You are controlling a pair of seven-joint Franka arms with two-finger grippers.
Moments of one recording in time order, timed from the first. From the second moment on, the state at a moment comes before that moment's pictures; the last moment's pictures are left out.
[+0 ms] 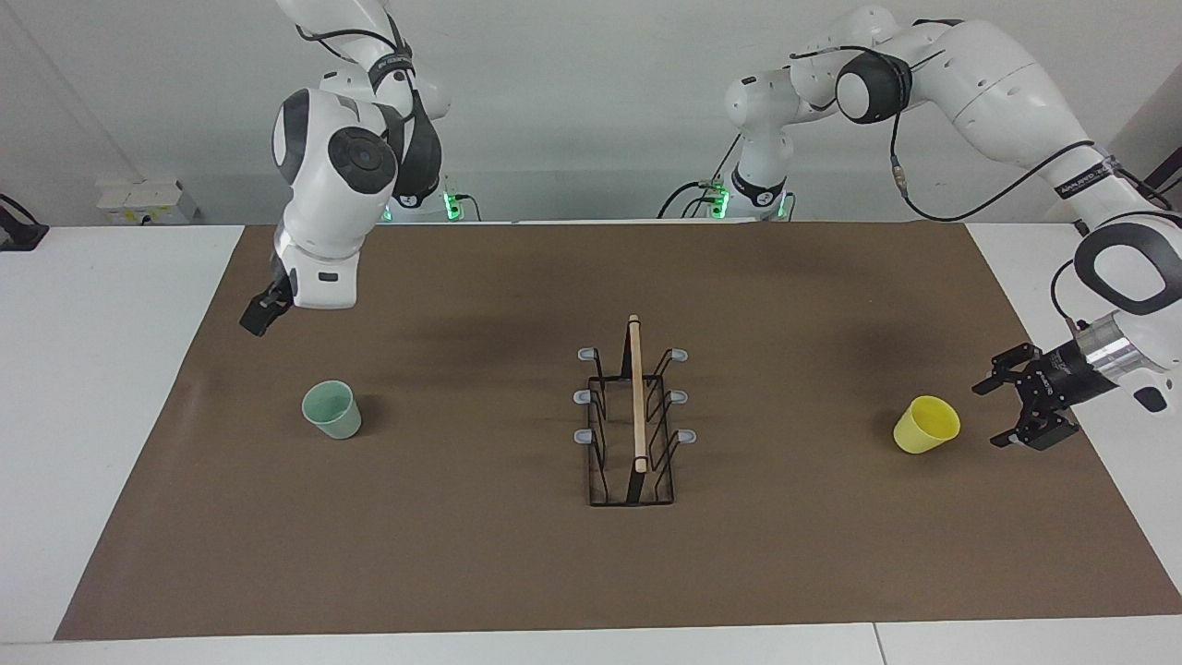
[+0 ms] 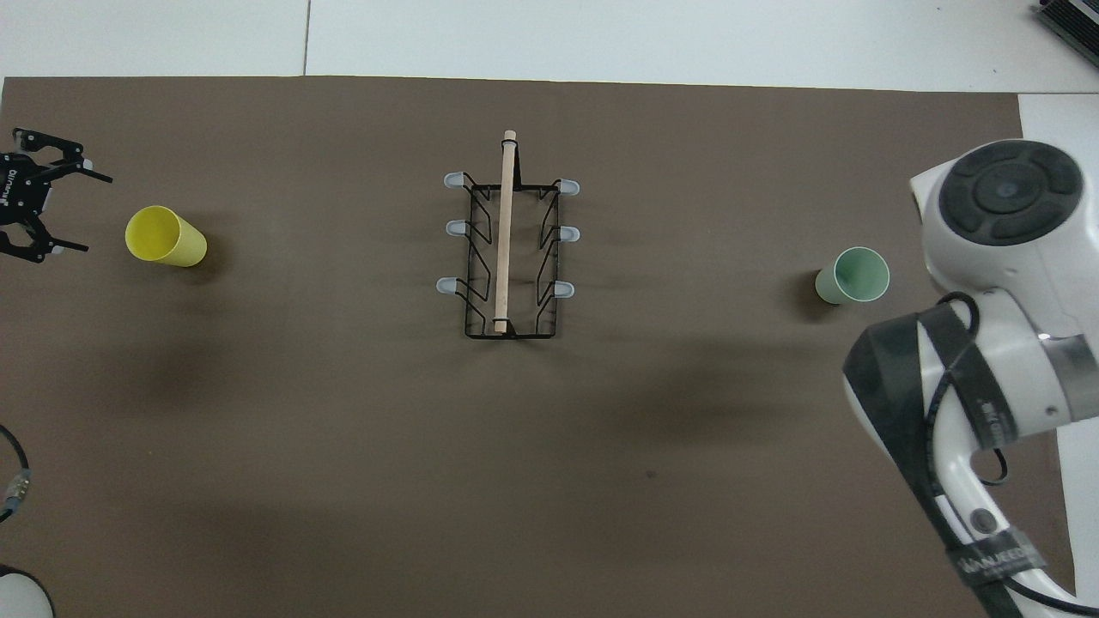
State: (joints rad) left arm 0.14 0.66 0.25 -1.21 -0.55 1.70 -0.93; right arm 0.07 0.10 0.11 -1.84 -0.68 1.68 -0.88
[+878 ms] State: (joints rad) left arm 0.21 0.69 0.25 -1.50 -0.99 1.85 -1.12; right arm 0.13 0.27 0.11 -1.85 -0.87 1.77 -0.96
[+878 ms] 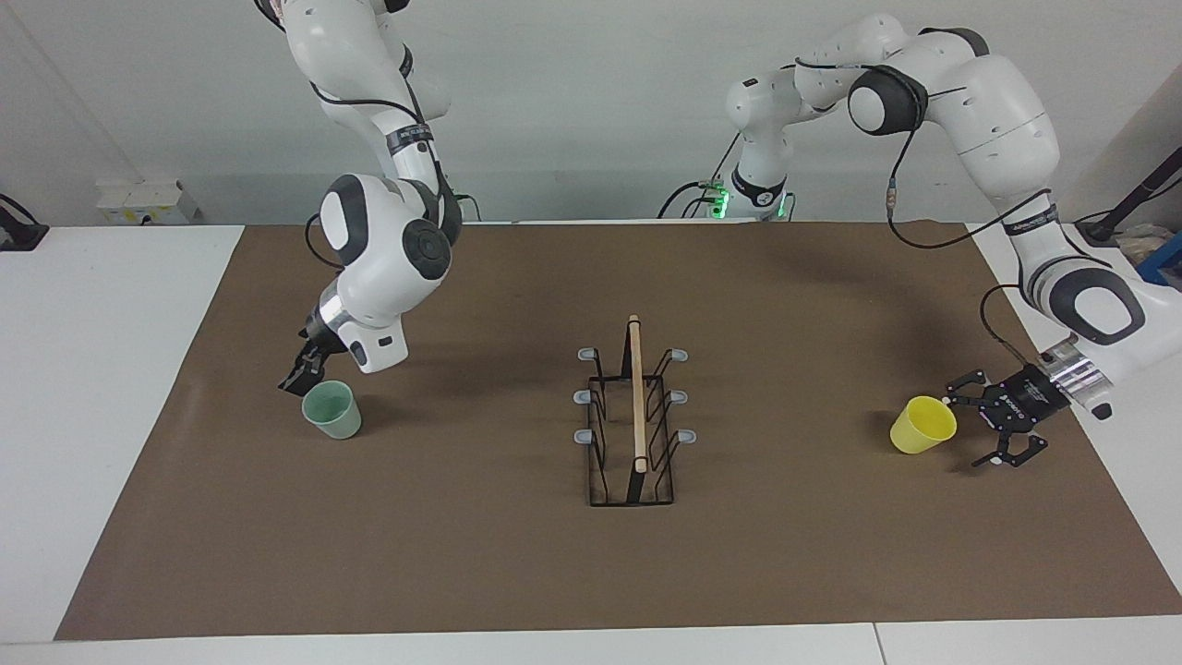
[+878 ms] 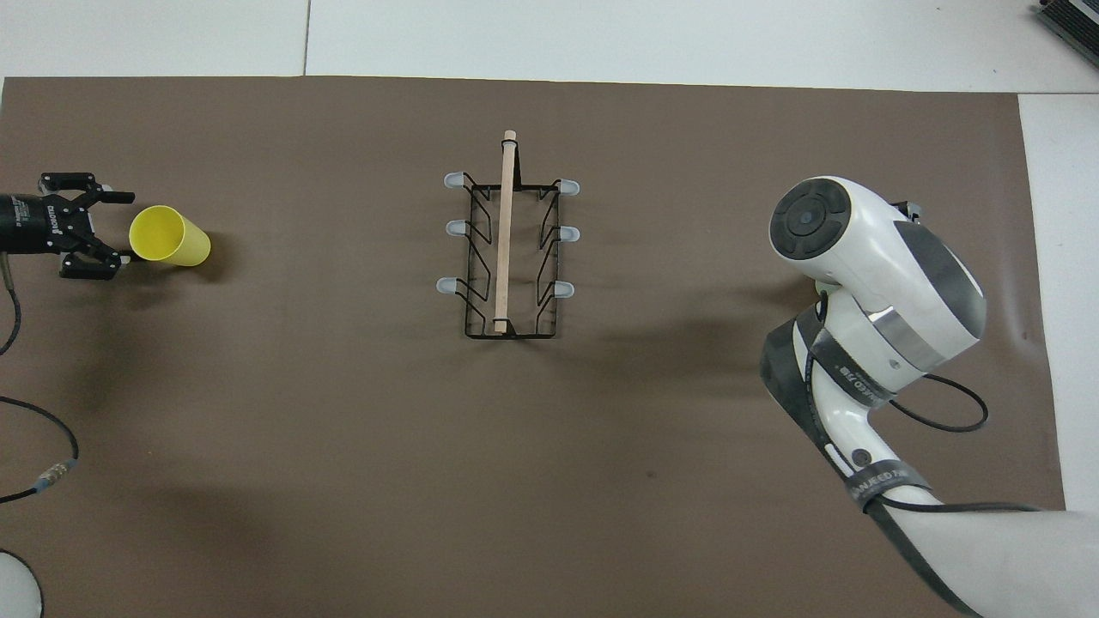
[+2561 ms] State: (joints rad) left arm 0.12 0.50 0.24 -1.74 -1.19 1.94 -0.98; right arm 0.23 0.47 0.11 -1.83 -1.04 1.83 -0.71
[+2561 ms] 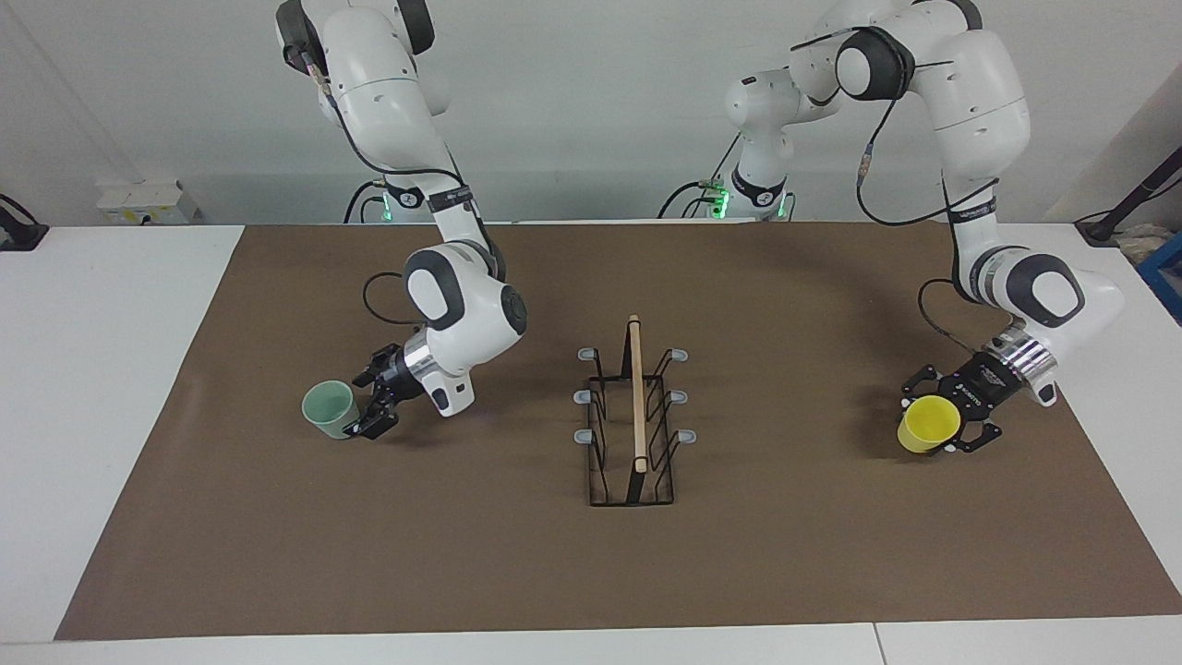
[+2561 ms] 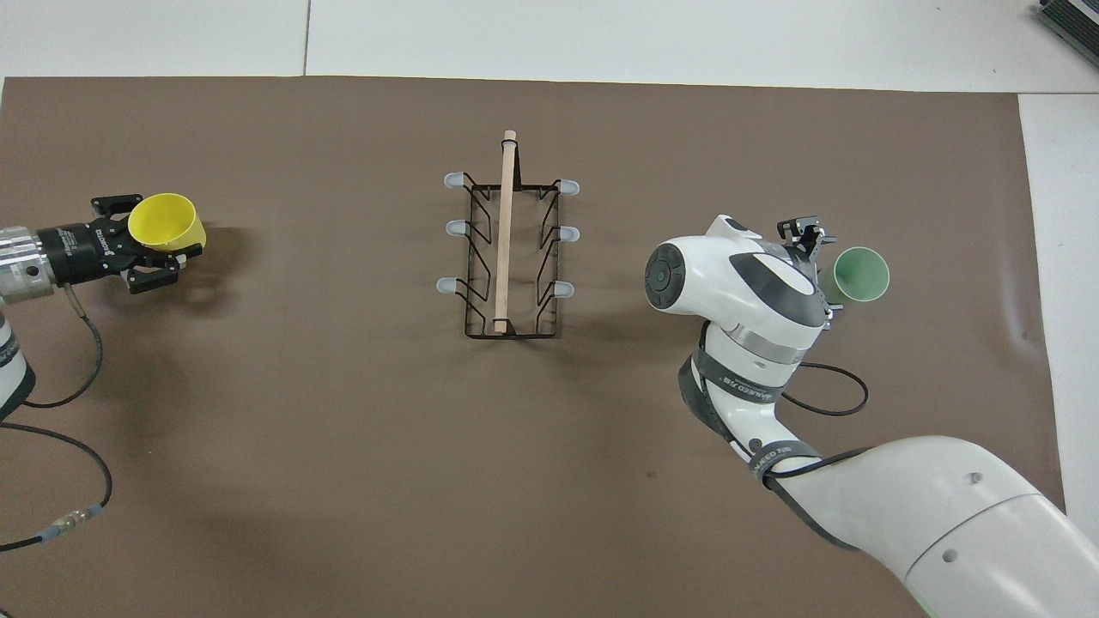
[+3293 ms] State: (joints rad) left arm -0.12 0.18 0.24 -1.79 -0.75 2.00 -0.98; right arm 0.21 0.47 0.10 -1.90 -1.11 1.90 -0.67
